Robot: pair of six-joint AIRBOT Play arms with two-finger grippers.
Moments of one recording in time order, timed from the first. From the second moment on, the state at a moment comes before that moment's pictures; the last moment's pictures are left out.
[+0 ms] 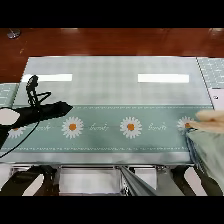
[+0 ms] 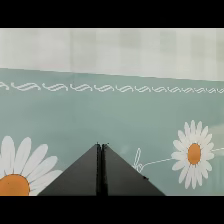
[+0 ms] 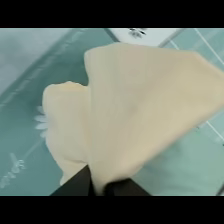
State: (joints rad) left arm -0.07 -0.79 0.55 0.86 -0.80 -1.38; right arm -0.66 -0.79 1.45 -1.70 1.85 1.75
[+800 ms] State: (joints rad) left arm 0.06 -0.91 0.96 0.86 -0.88 -1.34; right arm -0.75 -0.98 1.48 -1.33 1.57 1.66
